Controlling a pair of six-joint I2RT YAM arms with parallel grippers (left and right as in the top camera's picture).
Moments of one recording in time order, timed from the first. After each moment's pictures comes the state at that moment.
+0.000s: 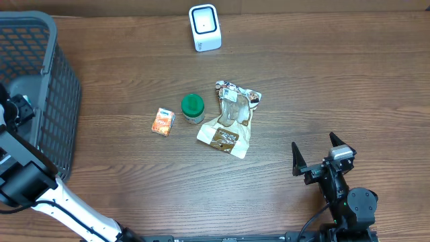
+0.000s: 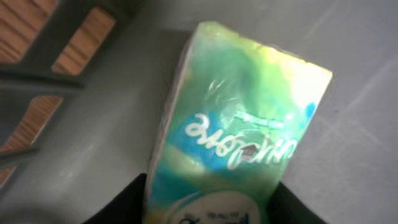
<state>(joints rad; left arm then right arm) 0.75 2.26 1.82 -0.78 -0.02 0.06 0.04 0.01 0.06 -0.13 -0.21 -0.03</state>
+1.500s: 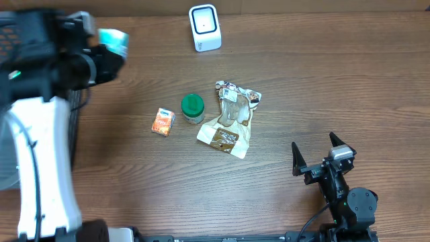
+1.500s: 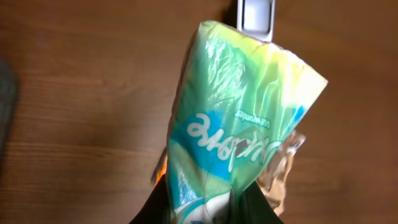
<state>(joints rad) 0.10 1.58 1.81 -1.20 0.29 -0.18 0.04 0.01 0.06 -0.13 -0.21 -0.03</state>
